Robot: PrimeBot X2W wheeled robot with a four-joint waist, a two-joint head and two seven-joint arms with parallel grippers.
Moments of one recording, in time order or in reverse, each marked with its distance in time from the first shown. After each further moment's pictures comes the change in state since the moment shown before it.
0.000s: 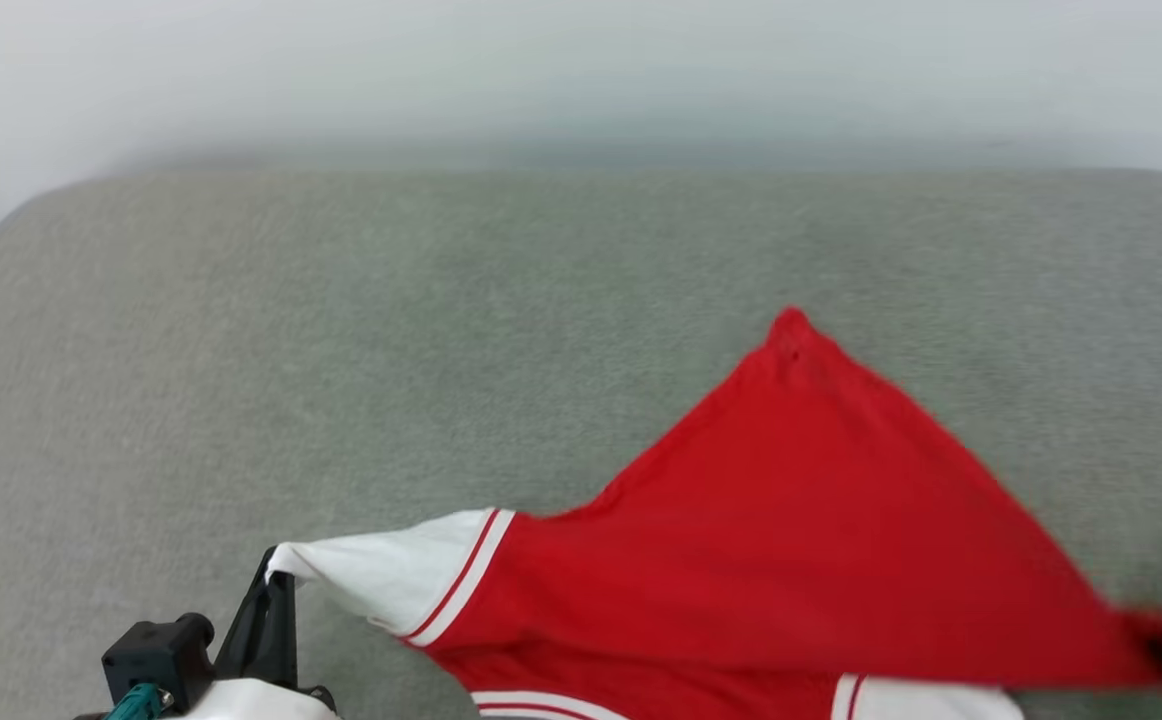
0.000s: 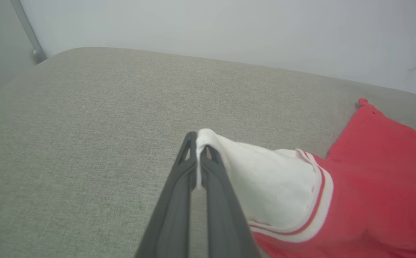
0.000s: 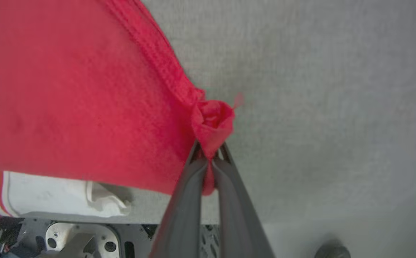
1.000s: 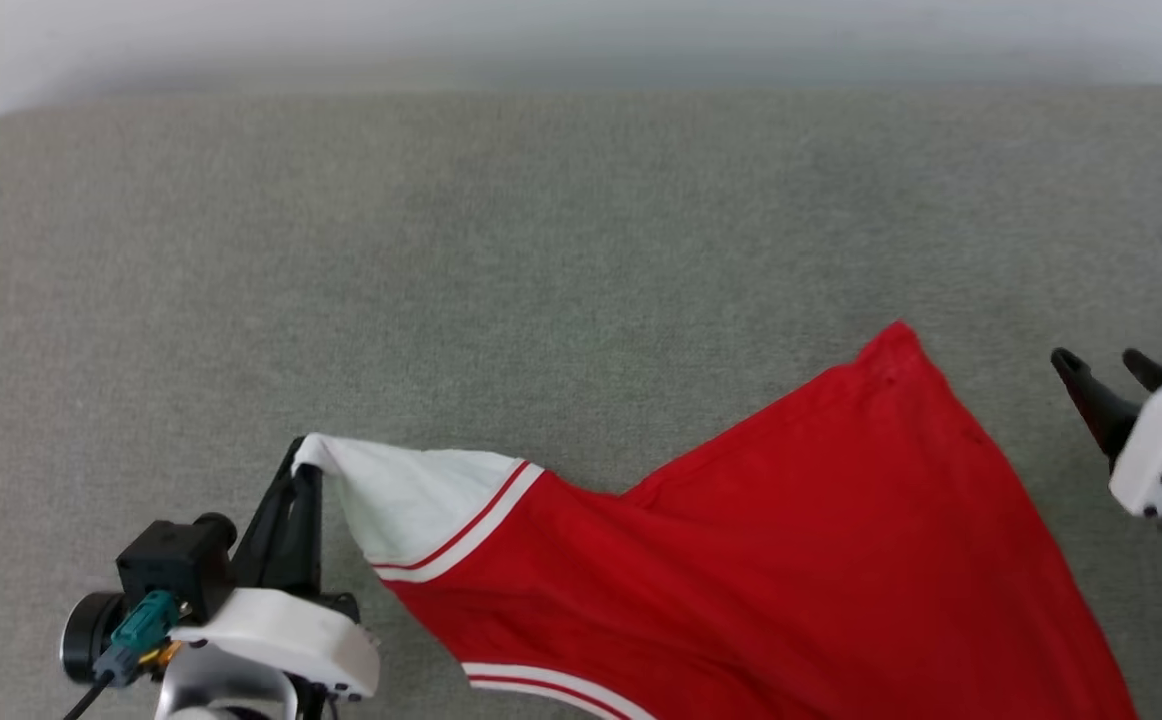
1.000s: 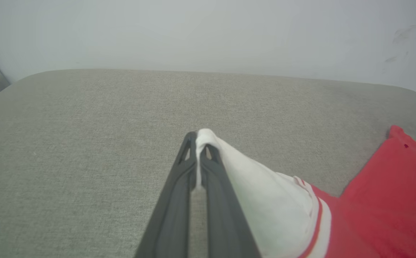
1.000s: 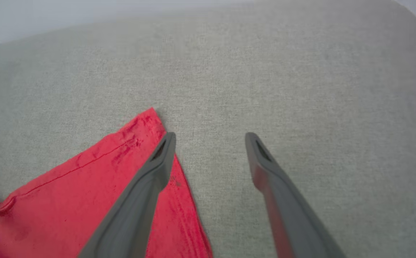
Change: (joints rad) left arm -0.131 0.038 -0.039 -0.068 0.035 -0.006 0.063; right arm -0.187 0.126 0.021 0.017 0.070 0.000 -0.455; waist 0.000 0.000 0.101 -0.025
